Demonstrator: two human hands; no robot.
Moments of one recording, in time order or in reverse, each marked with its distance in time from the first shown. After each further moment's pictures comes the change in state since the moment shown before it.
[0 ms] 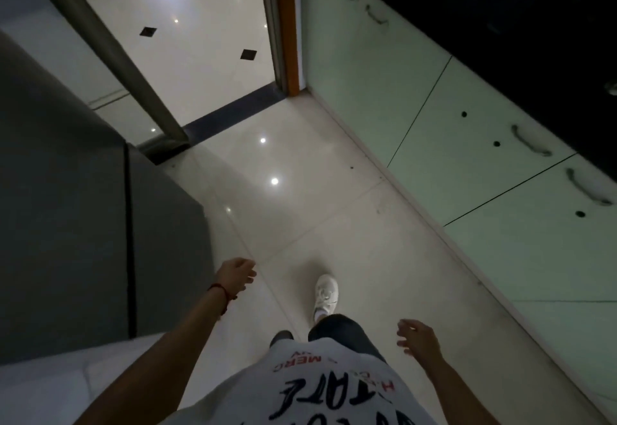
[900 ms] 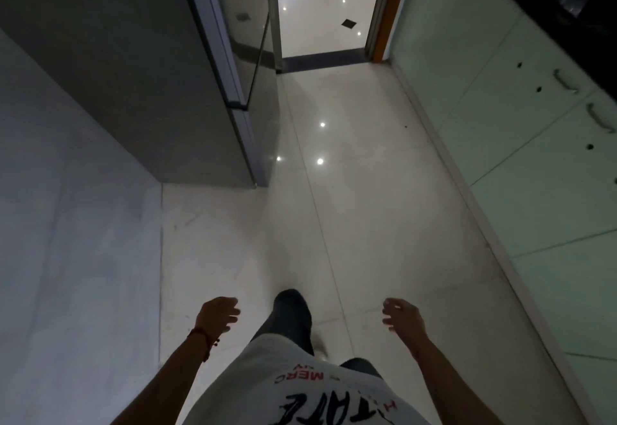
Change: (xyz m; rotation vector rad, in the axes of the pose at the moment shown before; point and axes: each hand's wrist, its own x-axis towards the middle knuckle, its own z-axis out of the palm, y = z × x) left_hand -0.424 -0.520 0.069 -0.502 0.188 -0.244; right_hand -0.236 0.373 -0.011 -0.201 -0.181 -0.300
